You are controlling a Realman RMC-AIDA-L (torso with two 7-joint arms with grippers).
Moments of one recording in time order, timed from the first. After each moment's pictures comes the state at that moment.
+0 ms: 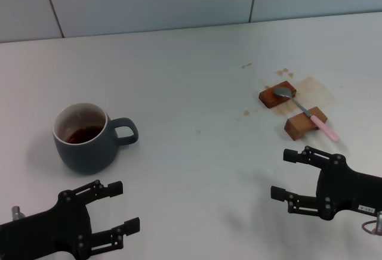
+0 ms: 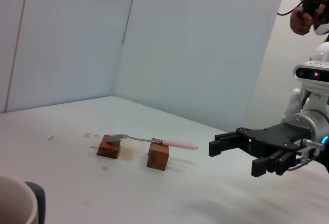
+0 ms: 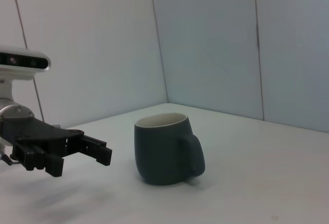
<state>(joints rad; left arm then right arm) -0.34 -2.06 0.71 0.39 1.94 1.68 -0.98 0.29 2.06 -0.55 -0.42 -1.97 -1.63 0.85</state>
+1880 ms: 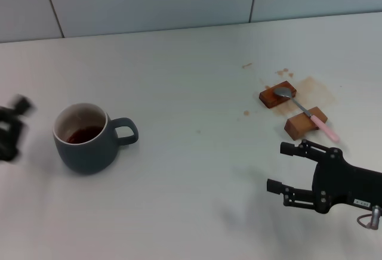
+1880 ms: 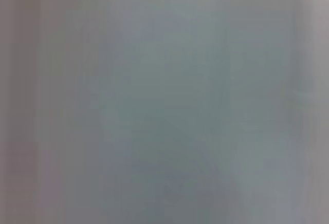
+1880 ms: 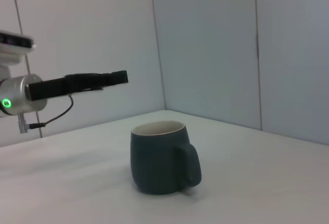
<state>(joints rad) -0.32 -2.07 0.26 0.28 1.71 1.63 -0.74 0.31 2.07 -0.53 -0.42 -1.96 -1.63 0.82</state>
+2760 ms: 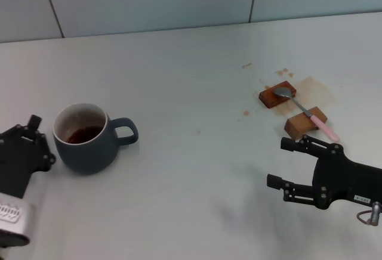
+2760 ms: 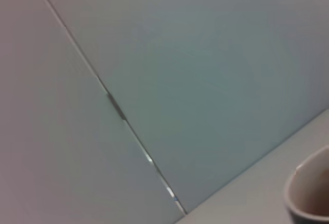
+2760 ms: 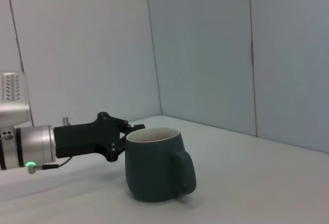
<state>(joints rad) -0.32 -2.08 -0.17 -0.32 1.65 1.24 0.63 0.31 2.07 -0.51 -0.42 -1.96 -1.63 0.82</state>
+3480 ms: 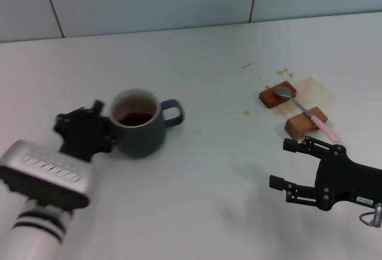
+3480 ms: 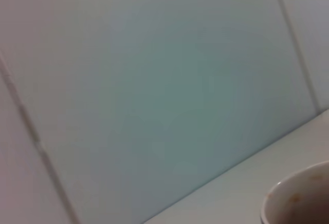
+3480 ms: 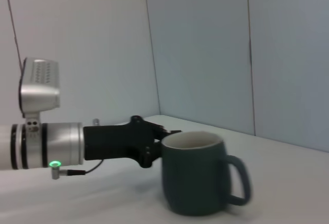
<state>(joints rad) -0.41 -2.08 -0.29 -0.60 1.65 1.03 0.76 0.31 2.07 -0.51 -0.42 -1.96 -1.64 0.82</state>
